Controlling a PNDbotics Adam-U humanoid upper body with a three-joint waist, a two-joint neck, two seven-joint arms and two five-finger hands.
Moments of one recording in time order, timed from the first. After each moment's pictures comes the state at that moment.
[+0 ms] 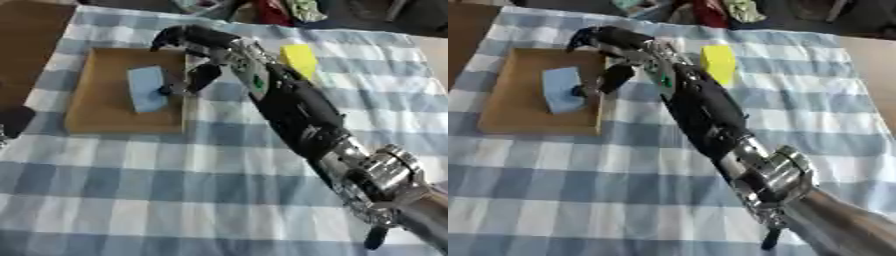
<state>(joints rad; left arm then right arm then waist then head) -0.44 0.34 -0.12 -1.97 -0.01 0.06 -0.09 -1.16 -0.28 0.10 -0.75 0.87 -0.61 0.25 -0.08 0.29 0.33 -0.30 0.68</state>
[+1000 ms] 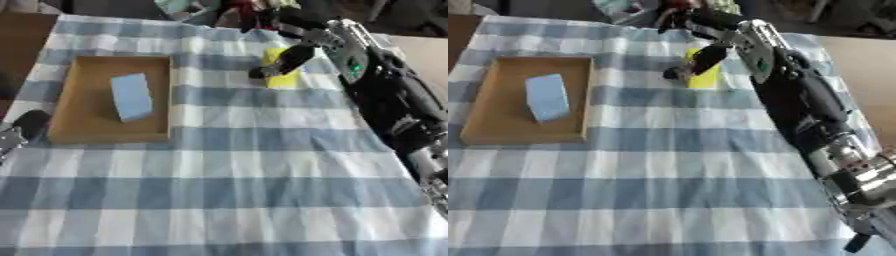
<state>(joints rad) -0.41 0.36 -0.10 -1.96 -0.04 0.06 -0.07 -1.02 -0.57 0.12 -0.84 0.78 -0.67 0.32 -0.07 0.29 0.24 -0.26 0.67</state>
